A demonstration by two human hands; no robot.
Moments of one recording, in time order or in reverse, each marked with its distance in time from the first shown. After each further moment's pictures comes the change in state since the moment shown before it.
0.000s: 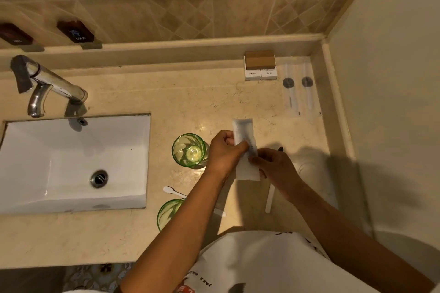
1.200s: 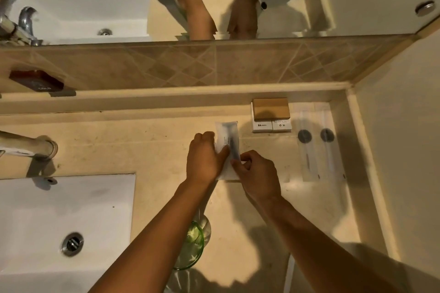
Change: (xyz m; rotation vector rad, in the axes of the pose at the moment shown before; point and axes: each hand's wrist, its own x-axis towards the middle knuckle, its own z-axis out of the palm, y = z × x) left_hand 0.187 0.045 -0.033 0.716 0.141 0.318; right_hand 0.173 -0.065 0.039 -0.514 0.275 -0.098
